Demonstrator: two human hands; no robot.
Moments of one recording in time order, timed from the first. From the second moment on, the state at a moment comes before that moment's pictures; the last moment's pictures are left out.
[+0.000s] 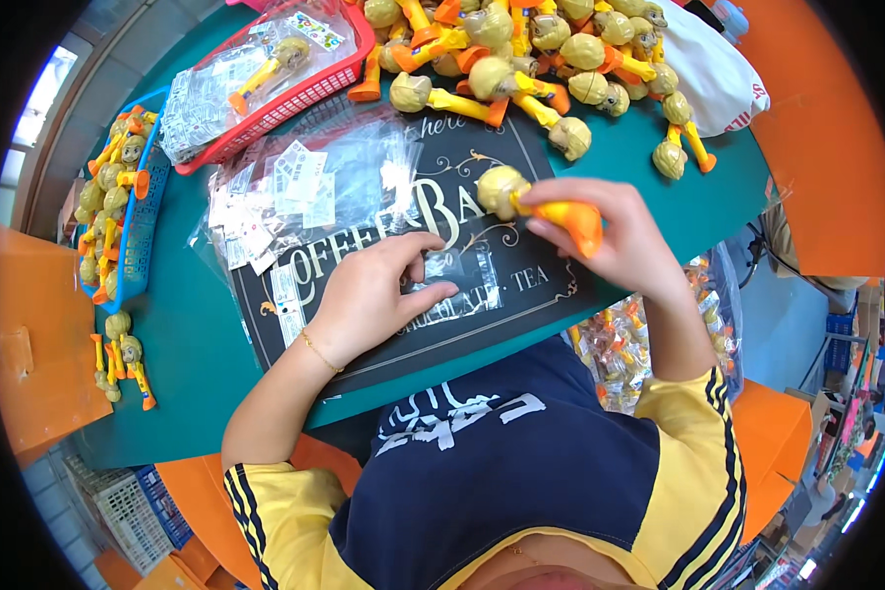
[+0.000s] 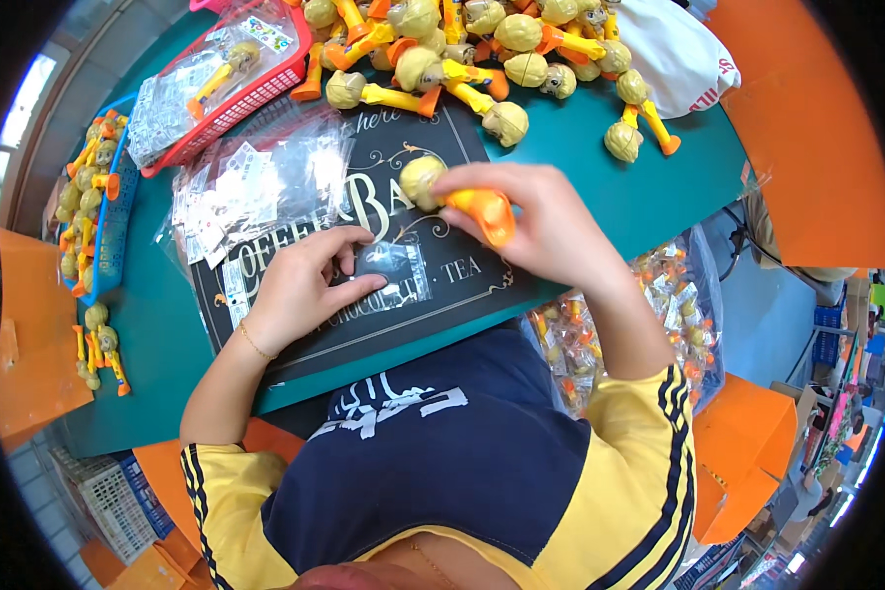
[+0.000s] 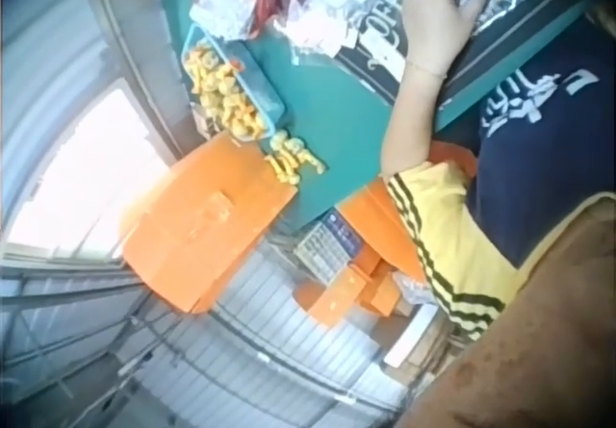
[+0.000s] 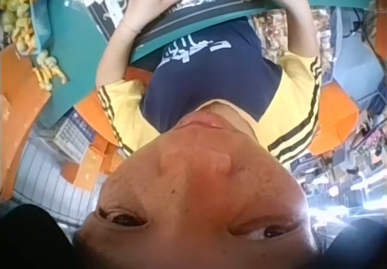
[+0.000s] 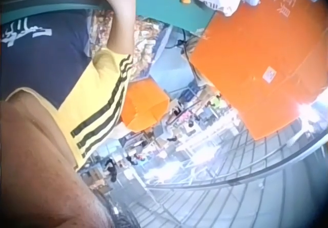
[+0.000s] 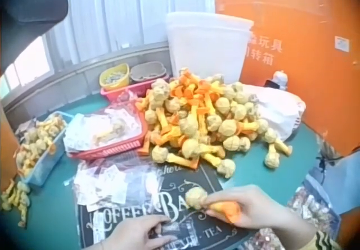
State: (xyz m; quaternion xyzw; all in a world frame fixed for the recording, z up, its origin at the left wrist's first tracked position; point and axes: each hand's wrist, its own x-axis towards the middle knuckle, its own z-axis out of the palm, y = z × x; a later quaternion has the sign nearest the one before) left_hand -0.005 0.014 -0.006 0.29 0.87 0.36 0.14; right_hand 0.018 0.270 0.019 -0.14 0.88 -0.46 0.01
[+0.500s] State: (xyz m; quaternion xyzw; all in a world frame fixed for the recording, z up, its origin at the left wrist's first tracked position) left_hand 0.004 0.021 -0.006 0.30 0.87 0.35 0.16; right_hand 0.045 0.225 -0.021 -0.02 0.47 -0.87 0.13
